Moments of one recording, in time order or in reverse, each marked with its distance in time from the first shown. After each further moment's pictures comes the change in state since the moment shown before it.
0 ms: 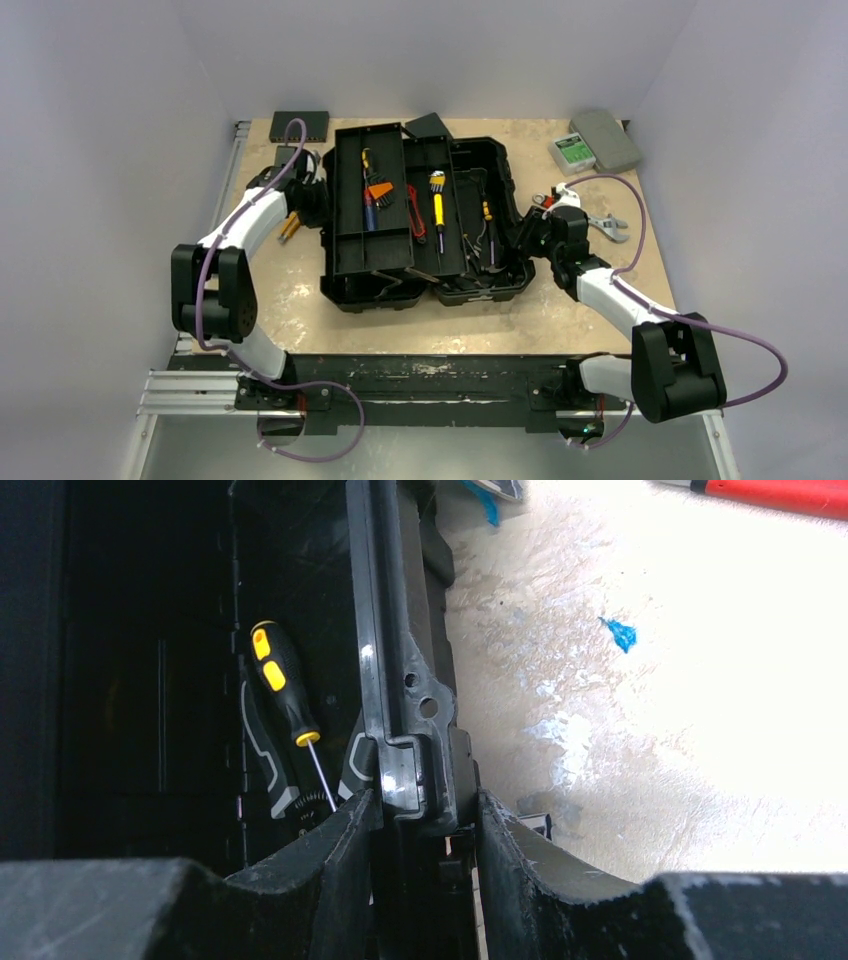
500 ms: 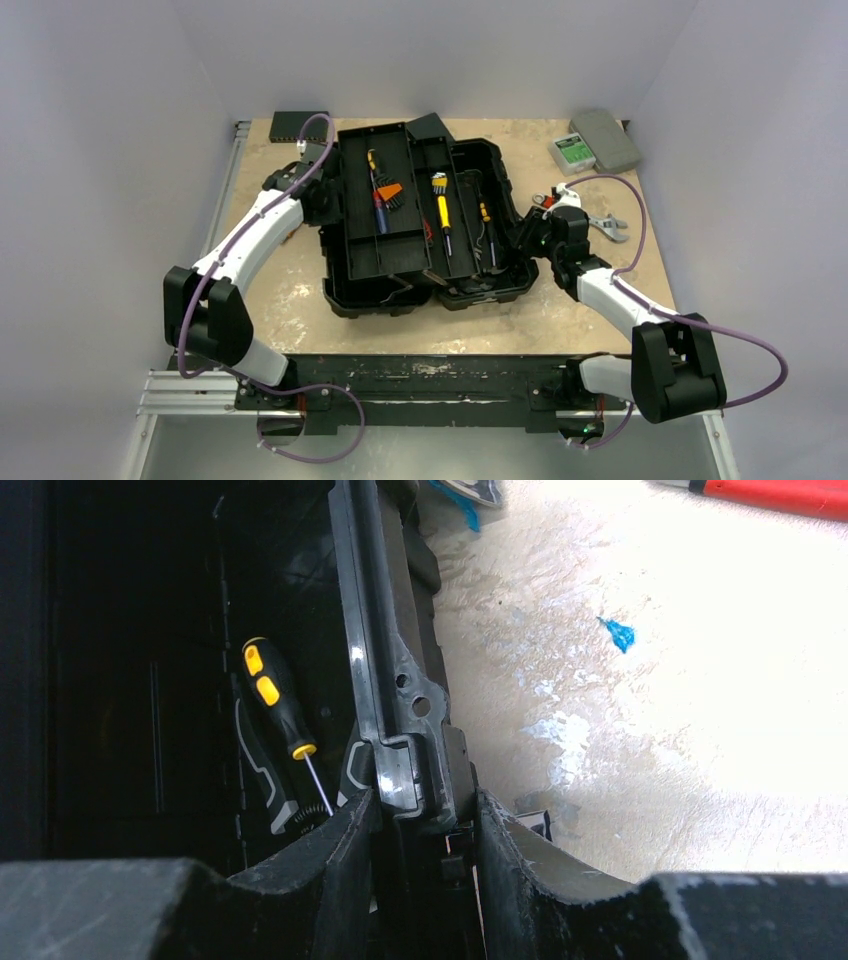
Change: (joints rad) left arm -0.216 -0.146 0.075 -0.225 -0.445 -0.058; right arm -0.002 -0.002 -0.002 -0.001 -0.005 -0.003
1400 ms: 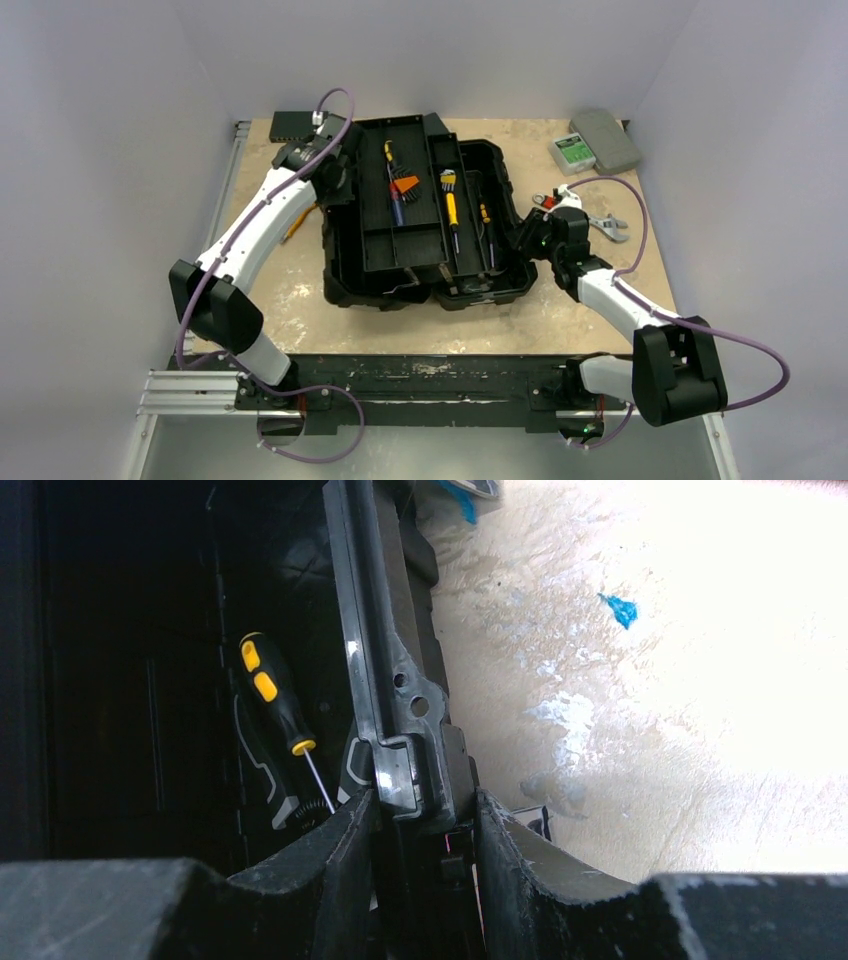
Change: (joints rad) left arm -0.125 0.072 0.324 -0.257 -0.145 -0.010; right arm 0.001 -0.014 -0.002 -0.033 -0.003 0.037
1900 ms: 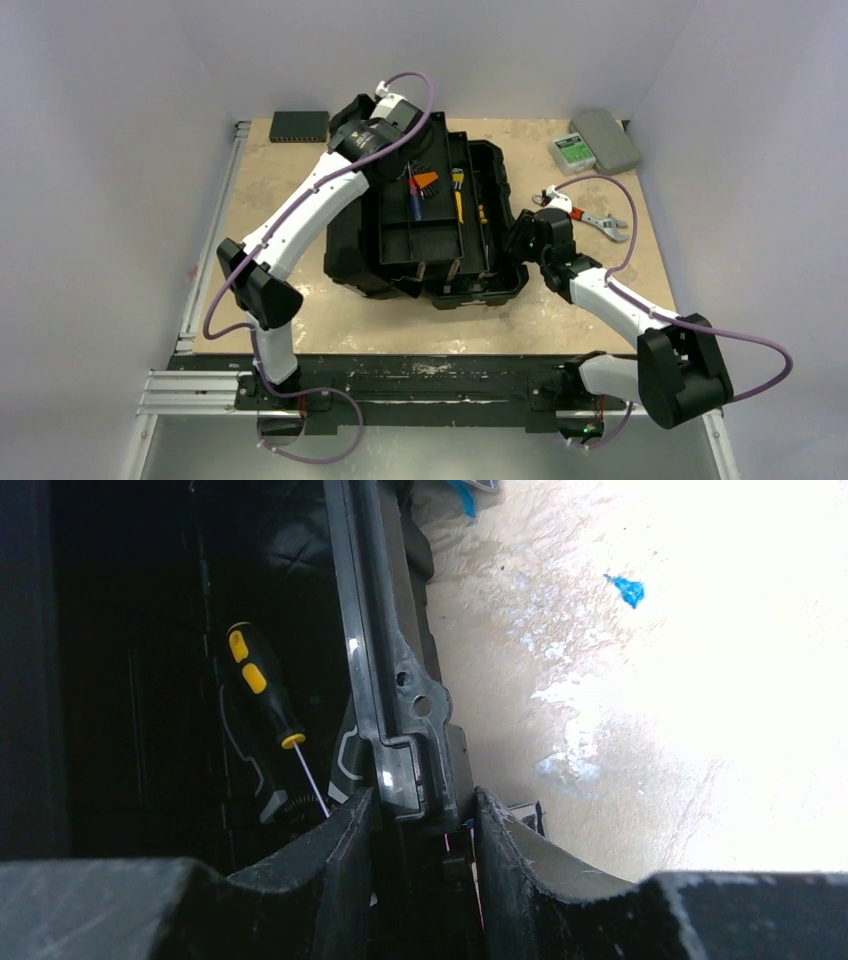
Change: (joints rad) left arm -0.258 0.238 0.451 -0.198 -0.385 0.089; right arm 0.124 -0.002 0.035 -0.076 0.151 0.048
